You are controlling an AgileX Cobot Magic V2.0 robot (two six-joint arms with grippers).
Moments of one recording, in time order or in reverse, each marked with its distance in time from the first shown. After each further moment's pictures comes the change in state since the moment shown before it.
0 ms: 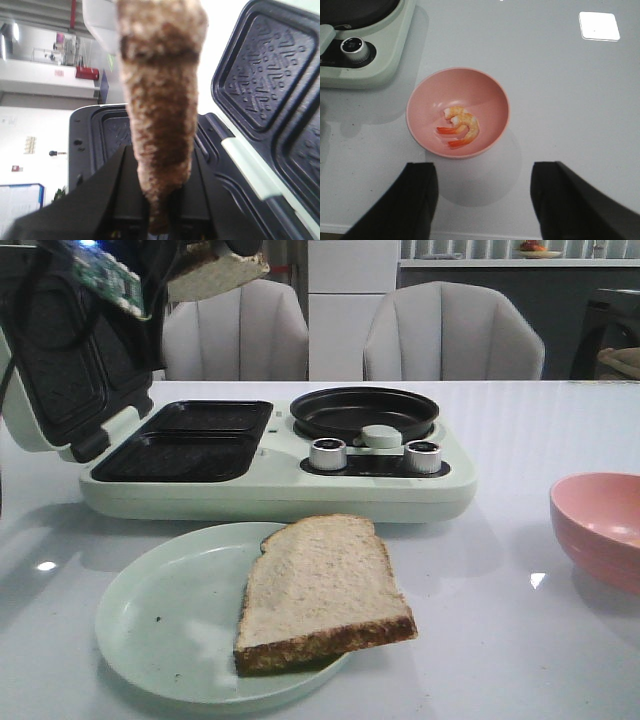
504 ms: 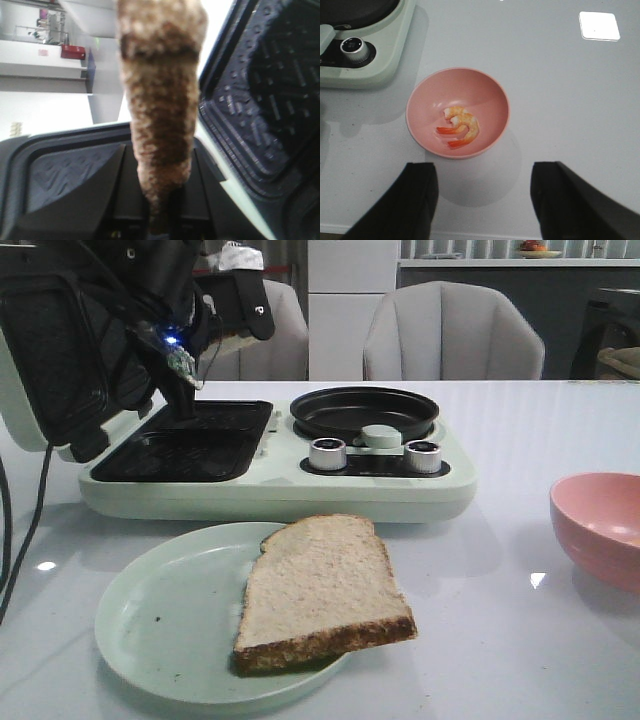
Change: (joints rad) left arm 0.121 0.308 -0.257 0.005 -0.084 0.025; right arm 0.000 0.000 0.000 0.000 0.000 0.000
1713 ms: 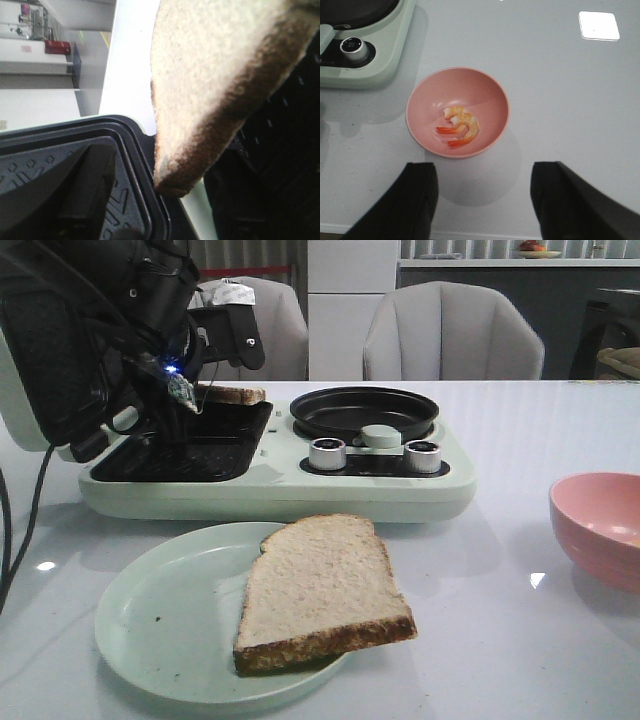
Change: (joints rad) left arm 0.031 0.053 -0.008 -0.022 -0.011 0.000; right arm 0.000 0.000 0.000 0.000 0.000 0.000
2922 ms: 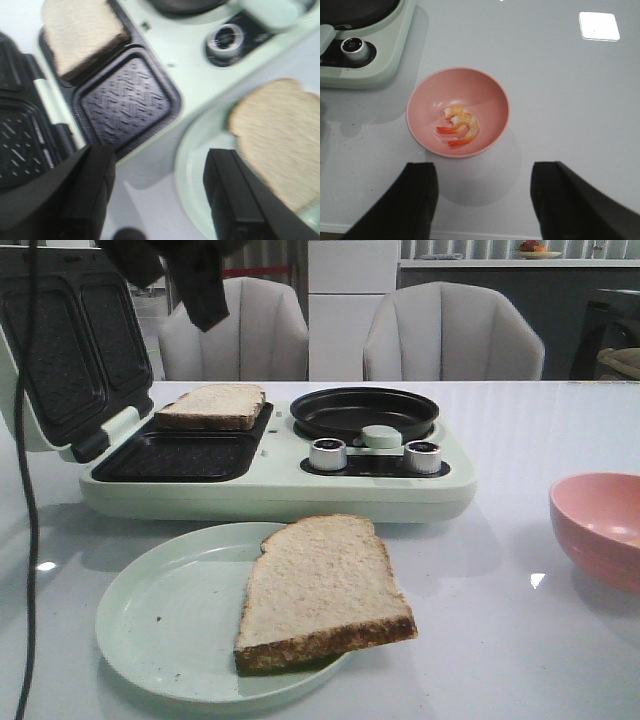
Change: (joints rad) left arm -0.322 -0.643 0.102 -1.170 0.292 0.384; right arm 0.000 0.000 0.000 0.000 0.000 0.000
